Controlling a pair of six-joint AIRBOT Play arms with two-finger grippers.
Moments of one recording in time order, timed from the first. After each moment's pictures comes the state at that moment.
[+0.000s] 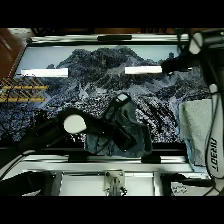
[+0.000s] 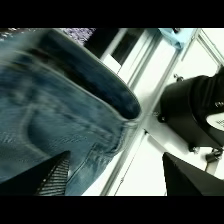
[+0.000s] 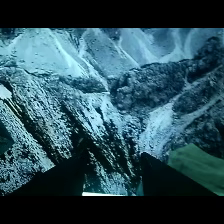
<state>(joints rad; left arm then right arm) -0.88 -1.25 1.24 0.93 -0.97 -1.41 0.13 -1.49 1.86 -1.73 1.43 1.46</state>
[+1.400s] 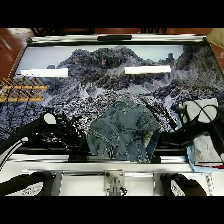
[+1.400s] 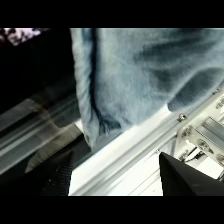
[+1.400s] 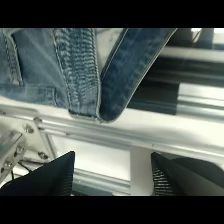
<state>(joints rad) -0.27 -1.29 0.63 0.82 -1.28 -1.19 -0.04 -0.90 0.78 -1.25 1.67 1.53</state>
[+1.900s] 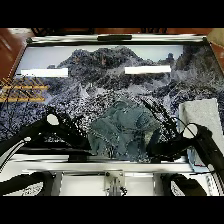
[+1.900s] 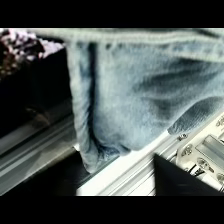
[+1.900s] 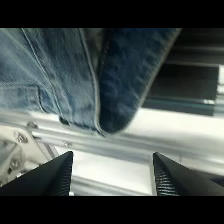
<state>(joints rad) -0.29 -1.31 0.62 0.79 -1.21 -1.19 0.07 -0.85 0.49 -1.17 1.46 1.63</state>
